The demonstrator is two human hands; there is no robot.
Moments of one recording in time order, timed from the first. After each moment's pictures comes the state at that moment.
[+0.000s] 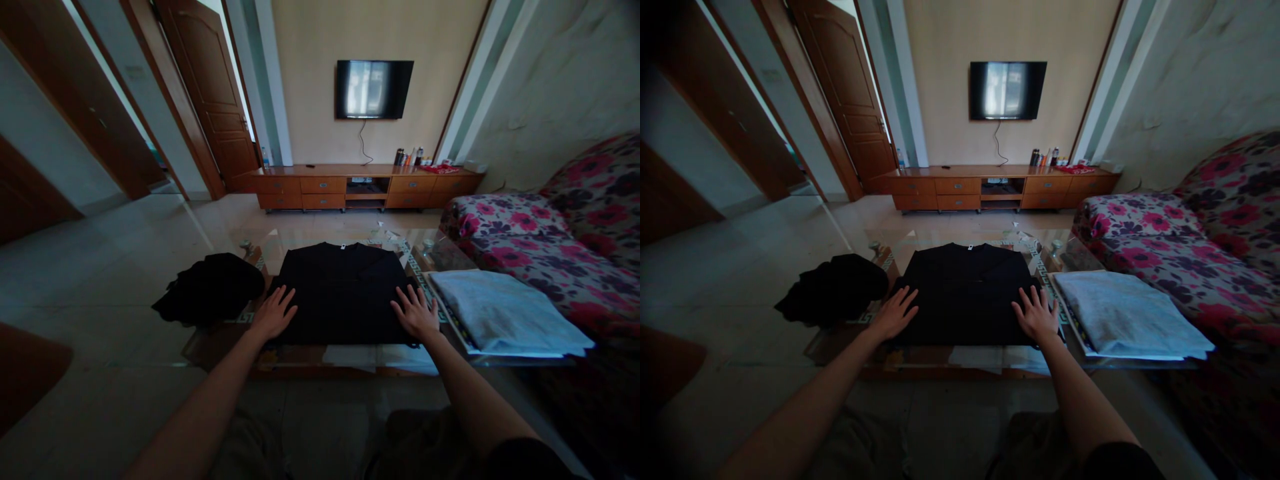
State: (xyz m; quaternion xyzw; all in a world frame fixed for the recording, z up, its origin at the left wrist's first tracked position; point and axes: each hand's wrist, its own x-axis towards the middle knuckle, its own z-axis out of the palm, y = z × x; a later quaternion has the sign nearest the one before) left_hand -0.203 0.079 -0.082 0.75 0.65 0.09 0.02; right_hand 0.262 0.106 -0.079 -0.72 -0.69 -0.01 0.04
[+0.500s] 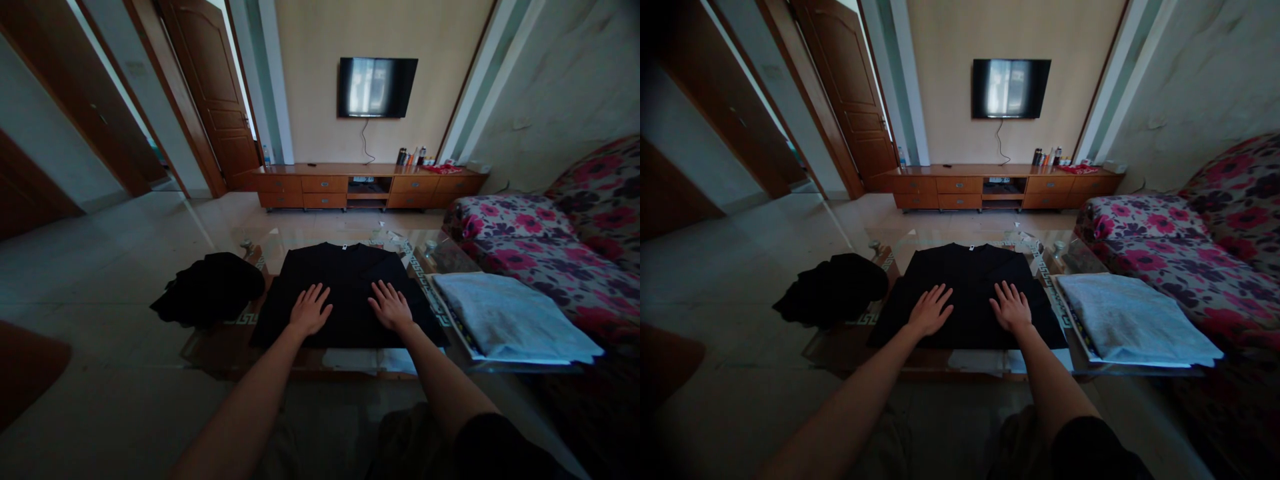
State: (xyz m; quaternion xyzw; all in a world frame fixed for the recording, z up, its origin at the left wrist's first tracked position) left_hand -0.099 0.103 -0.072 0.78 0.60 0.13 0.05; right_hand 0.194 0.133 -0.064 -0.64 -0.77 0.05 0.06
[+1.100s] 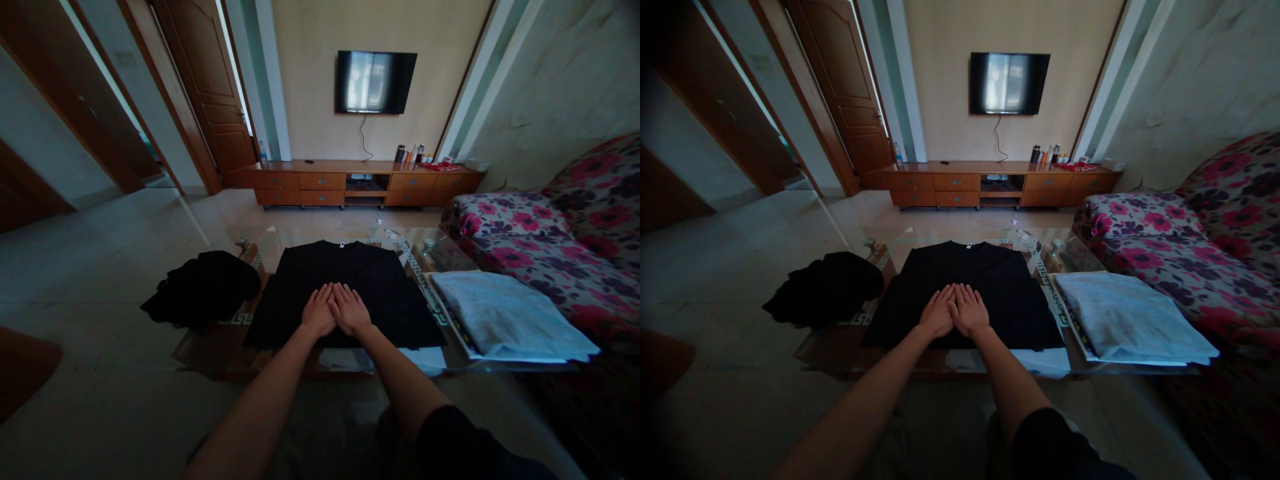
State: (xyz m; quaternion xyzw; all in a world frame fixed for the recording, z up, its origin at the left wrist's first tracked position) left_hand -0.054 0.112 -0.081 0.80 0.58 0.11 0.08; right_hand 0.089 0.117 -0.062 -0.53 -0.83 0.13 0.11
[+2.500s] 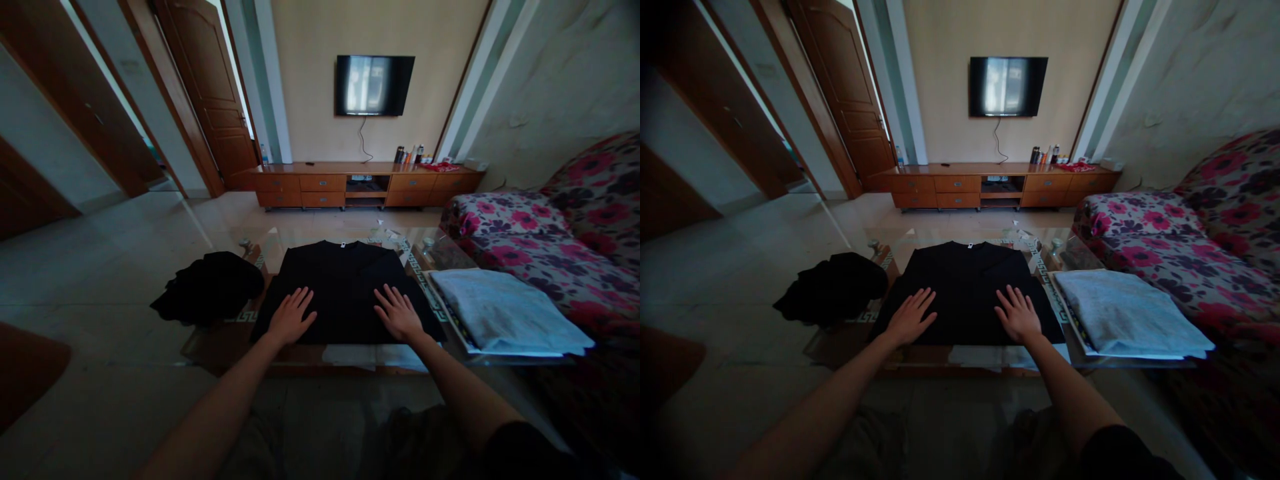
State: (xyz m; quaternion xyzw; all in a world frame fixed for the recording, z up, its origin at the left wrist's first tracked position) left_hand -0.149 0.068 -0.075 0.79 0.60 0.12 0.04; right_hand 0.228 0.099 -0.074 -0.61 -0.79 0.03 0.07
